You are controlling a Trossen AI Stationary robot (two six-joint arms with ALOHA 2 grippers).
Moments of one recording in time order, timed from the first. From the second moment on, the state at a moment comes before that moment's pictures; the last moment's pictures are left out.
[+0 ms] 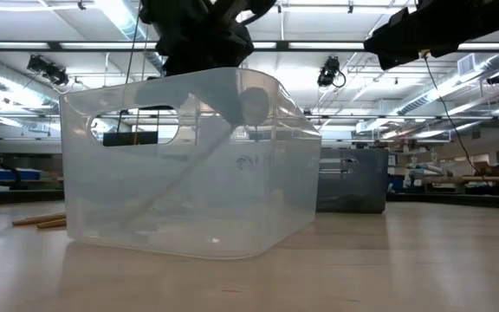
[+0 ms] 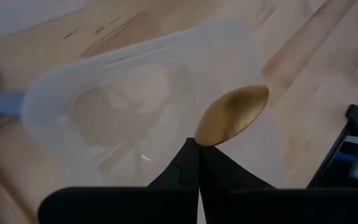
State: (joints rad) left arm -0.24 1.77 1.27 -0.47 -0.04 -1.12; right arm 0.34 1.03 0.46 0.24 0.16 -0.11
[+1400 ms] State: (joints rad) left arm -0.25 1.78 1.27 -0.73 -0.03 -1.11; right arm 0.35 1.03 0.46 0.23 0.16 -0.11
